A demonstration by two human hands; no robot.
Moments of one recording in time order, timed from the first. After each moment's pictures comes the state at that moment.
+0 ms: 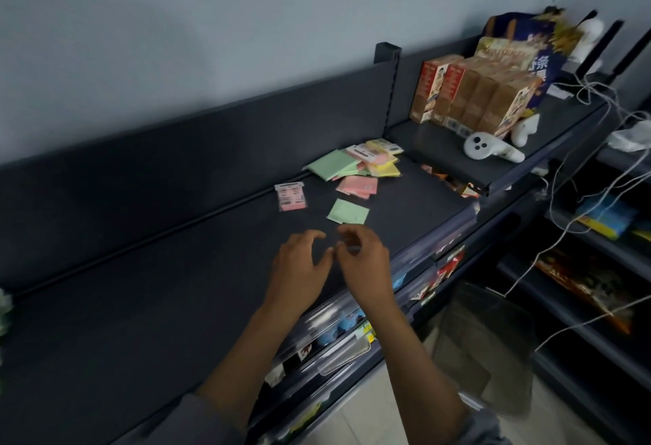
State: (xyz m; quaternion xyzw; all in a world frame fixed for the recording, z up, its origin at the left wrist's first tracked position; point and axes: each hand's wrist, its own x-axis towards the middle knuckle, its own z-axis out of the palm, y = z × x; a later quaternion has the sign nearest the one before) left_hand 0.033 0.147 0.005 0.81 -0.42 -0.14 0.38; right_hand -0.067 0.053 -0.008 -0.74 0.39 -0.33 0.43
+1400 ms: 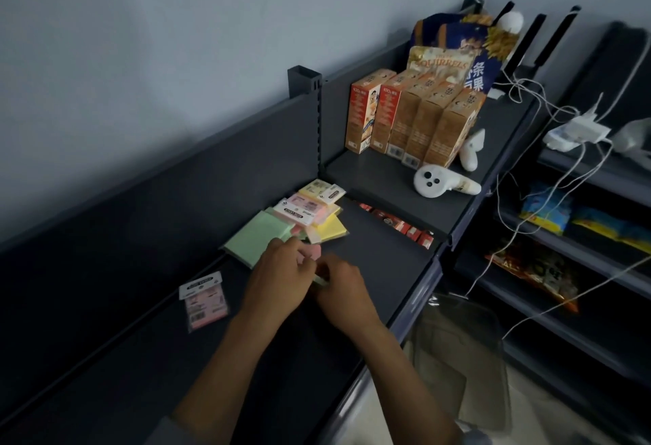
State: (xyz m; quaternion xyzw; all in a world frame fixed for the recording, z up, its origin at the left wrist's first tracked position) left_hand 0.097 -0.075 0.020 0.80 -0.51 -0.18 0.27; right_hand -0.029 -0.119 -0.015 -0.79 0.44 -0.21 0.38
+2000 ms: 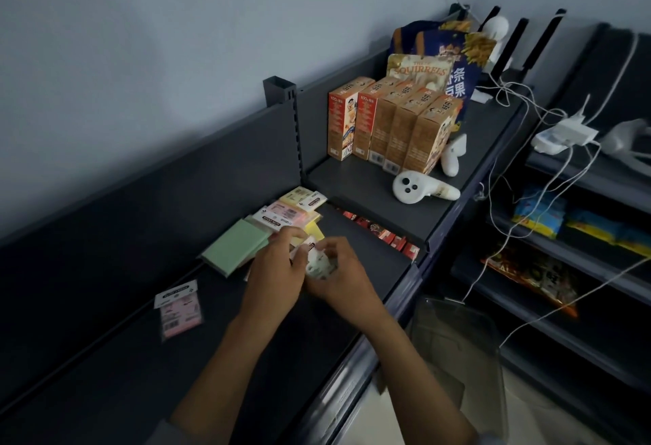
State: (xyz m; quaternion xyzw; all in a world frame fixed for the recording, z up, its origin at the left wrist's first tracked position) left_hand 0.056 -0.093 0.035 0.76 -0.50 -0.15 0.38; right_hand -0.075 -0.148 0.012 -0.70 0.40 -0.28 0.52
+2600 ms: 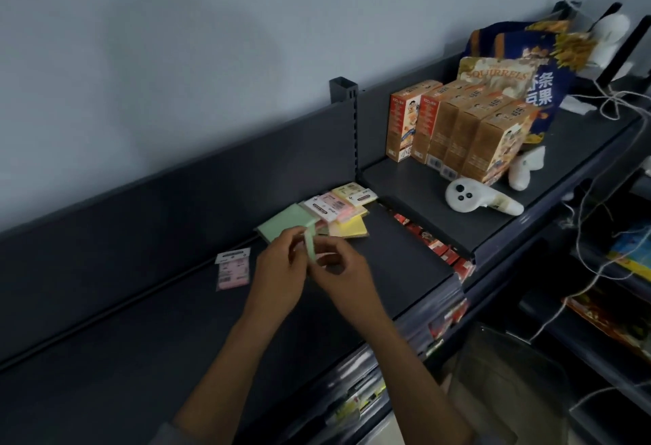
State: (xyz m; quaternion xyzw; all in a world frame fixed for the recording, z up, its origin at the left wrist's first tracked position) left_hand 0.050 -0.038 0.040 0.80 -0.38 -0.10 0.44; right_hand -0.054 -0.119 0.010 -0.68 0.25 -0.32 0.62
